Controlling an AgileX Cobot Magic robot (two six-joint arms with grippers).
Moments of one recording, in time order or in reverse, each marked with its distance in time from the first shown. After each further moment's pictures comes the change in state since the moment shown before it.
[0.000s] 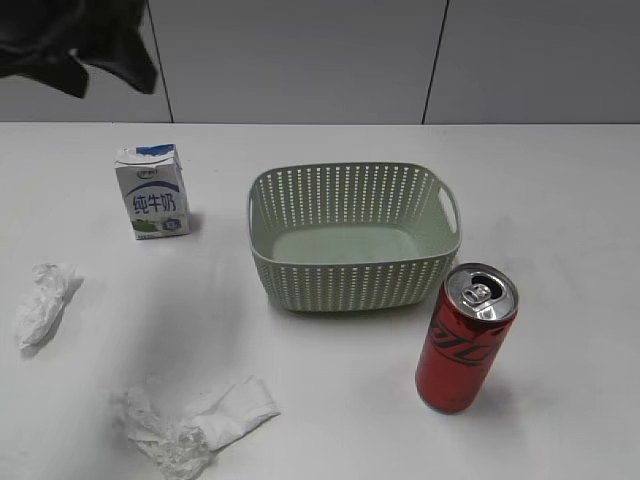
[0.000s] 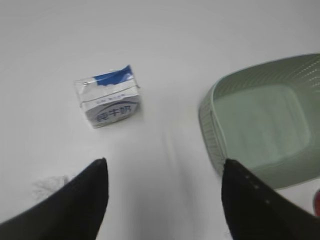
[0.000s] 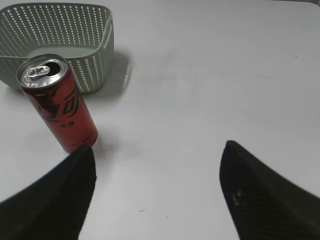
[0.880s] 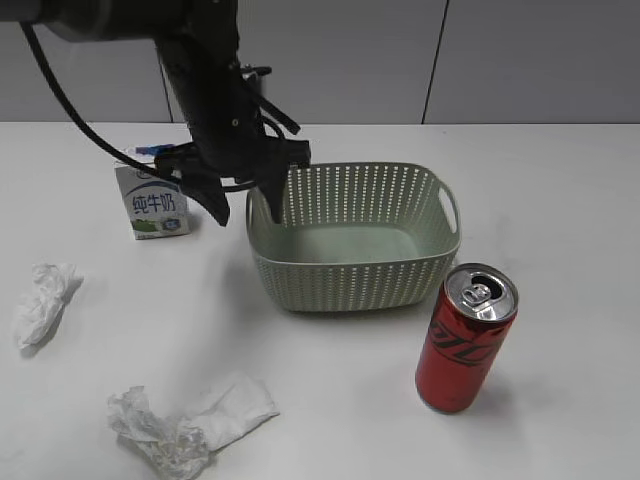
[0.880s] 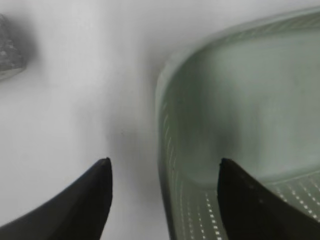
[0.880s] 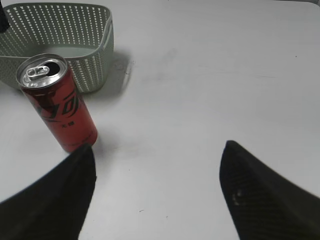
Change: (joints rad) left arm -0.178 0.650 -0.418 0.000 0.215 -0.259; right arm 0.000 0.000 0.000 0.000 0.000 0.000
